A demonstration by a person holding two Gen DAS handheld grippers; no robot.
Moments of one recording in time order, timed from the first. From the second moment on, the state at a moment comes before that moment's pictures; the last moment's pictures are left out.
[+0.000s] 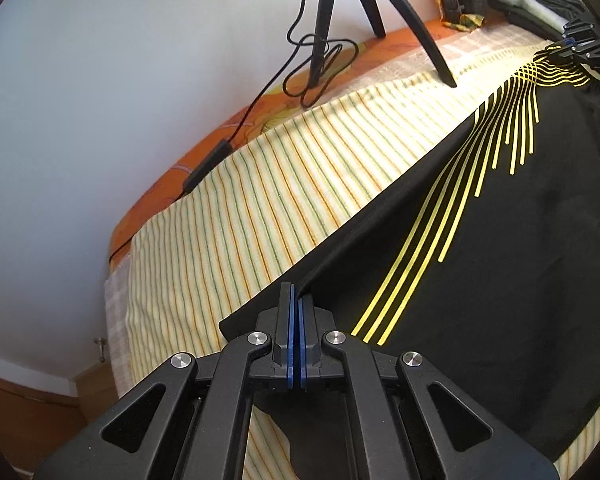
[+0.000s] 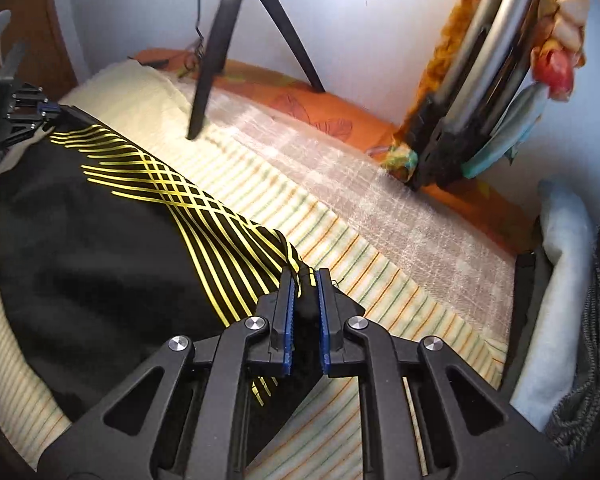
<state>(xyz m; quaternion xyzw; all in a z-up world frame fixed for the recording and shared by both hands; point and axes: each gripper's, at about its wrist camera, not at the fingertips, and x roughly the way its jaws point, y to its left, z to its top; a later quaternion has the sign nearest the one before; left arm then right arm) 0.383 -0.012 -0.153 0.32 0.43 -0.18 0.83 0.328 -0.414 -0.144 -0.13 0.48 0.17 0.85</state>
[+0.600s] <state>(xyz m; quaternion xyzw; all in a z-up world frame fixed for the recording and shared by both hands) 0.372 0.054 -0.108 0.25 0.42 -0.11 0.86 0.334 -0.407 -0.151 -0.14 0.48 0.13 0.86</state>
